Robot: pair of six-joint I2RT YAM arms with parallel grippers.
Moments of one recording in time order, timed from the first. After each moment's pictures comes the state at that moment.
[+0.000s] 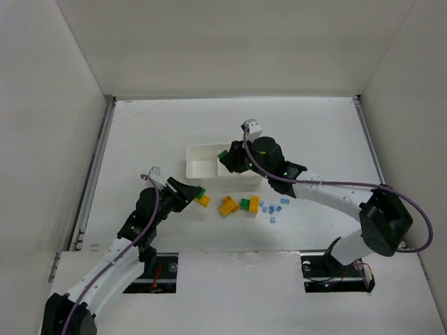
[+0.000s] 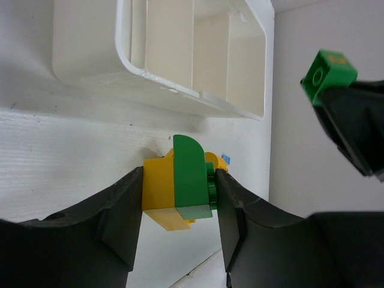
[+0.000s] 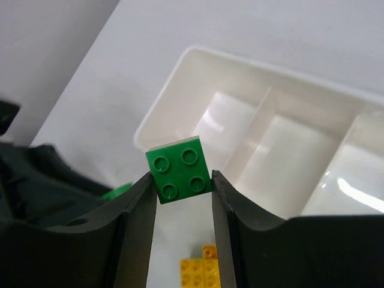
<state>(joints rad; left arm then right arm) -0.42 0.56 0.17 0.04 0.13 -1.09 0.81 1.46 0.95 0.21 -0.02 0.47</state>
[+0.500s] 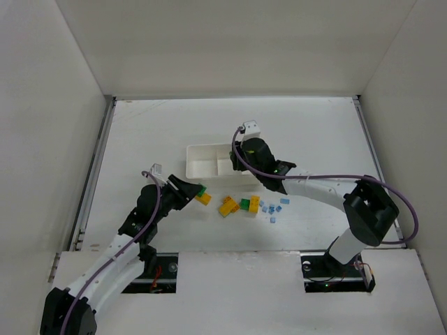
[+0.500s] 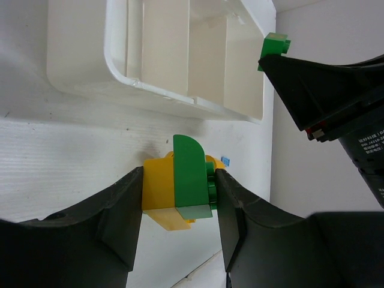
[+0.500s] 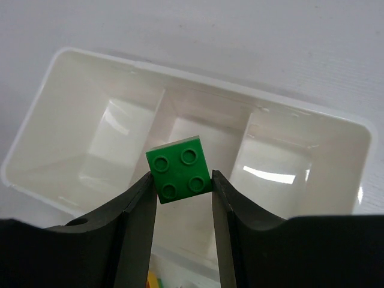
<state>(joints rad) -0.43 0.61 0.21 0.05 0.13 -1.08 0.81 1.61 1.04 0.11 0.32 0.33</state>
